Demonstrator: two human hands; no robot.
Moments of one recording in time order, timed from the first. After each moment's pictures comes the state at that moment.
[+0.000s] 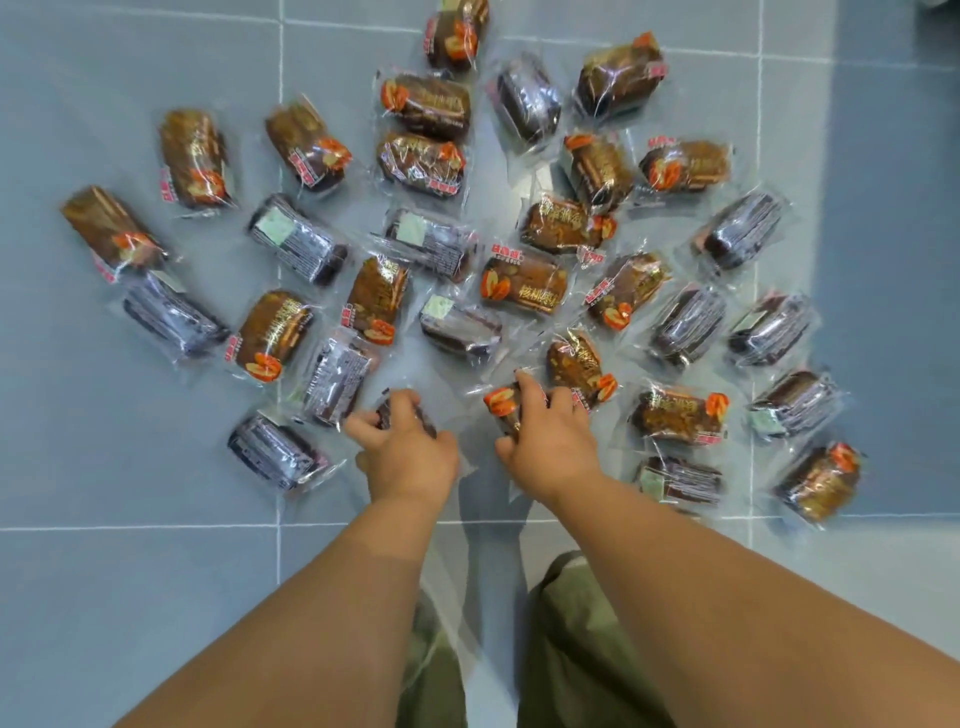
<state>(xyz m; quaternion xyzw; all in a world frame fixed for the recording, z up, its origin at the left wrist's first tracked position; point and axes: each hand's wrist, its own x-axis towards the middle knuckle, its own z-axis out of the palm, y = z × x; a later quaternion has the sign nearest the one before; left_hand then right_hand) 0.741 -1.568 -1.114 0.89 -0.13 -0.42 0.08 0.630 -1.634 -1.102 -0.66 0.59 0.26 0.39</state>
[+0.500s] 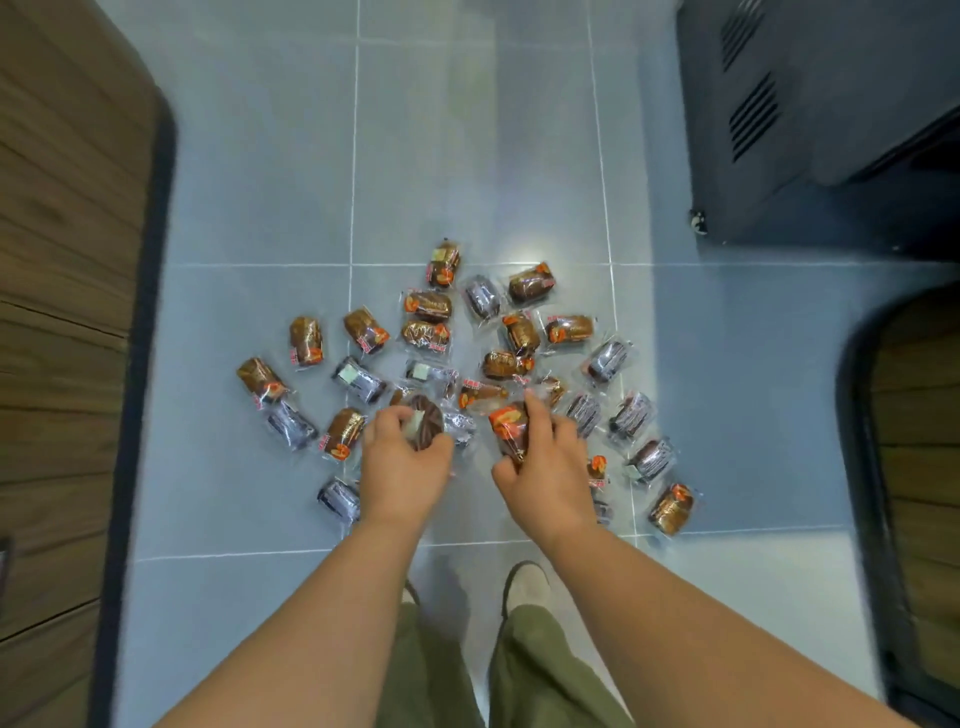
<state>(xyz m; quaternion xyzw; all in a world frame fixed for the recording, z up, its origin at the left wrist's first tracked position) 0.758 -1.626 -0.769 0.86 -0.18 -0.40 0.26 0.628 -1.665 -0.765 -0.66 0.64 0.07 0.38</state>
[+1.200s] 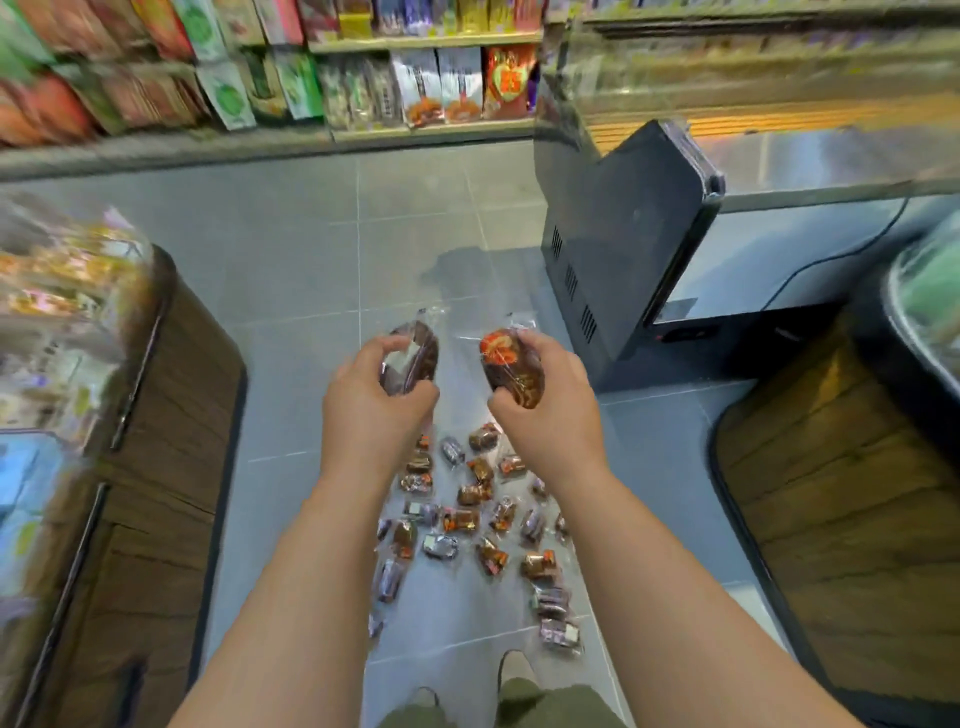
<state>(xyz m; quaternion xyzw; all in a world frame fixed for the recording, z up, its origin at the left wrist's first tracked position) 0.710 -1.603 -0.311 0.78 -0.42 -0.23 0.41 0.561 -1.641 -0.331 -0.66 0.58 -0.33 0.34</state>
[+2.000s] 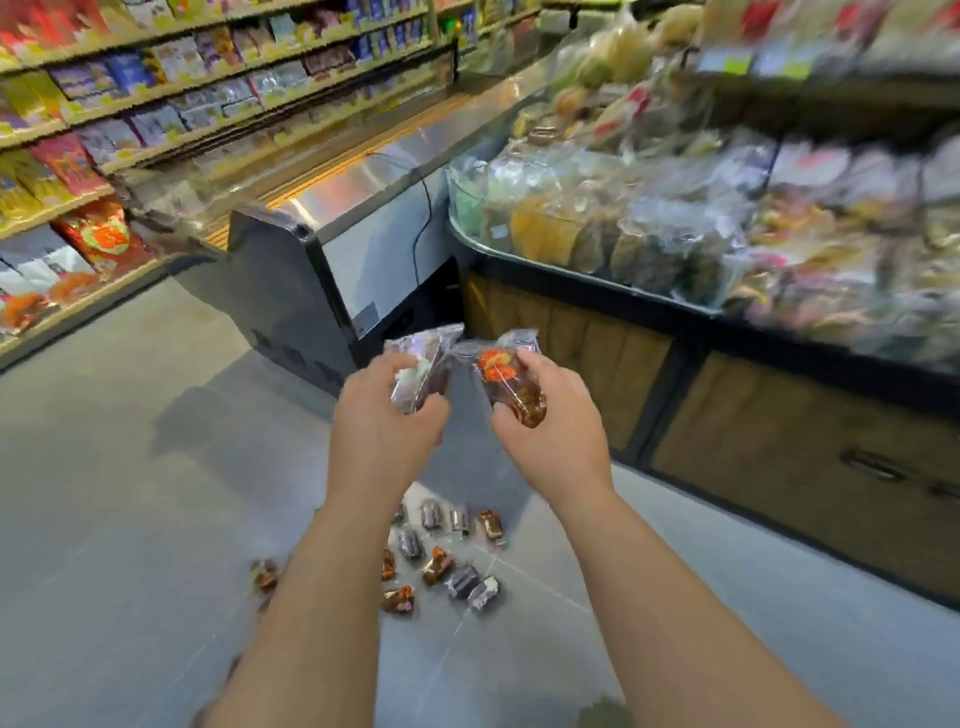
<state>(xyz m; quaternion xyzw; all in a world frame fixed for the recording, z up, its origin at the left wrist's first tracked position) 0.515 -1.475 -0.237 0.50 -0.74 -0.33 0.30 0.392 -1.396 -0.274 -0.38 0.79 -0.46 0.14</state>
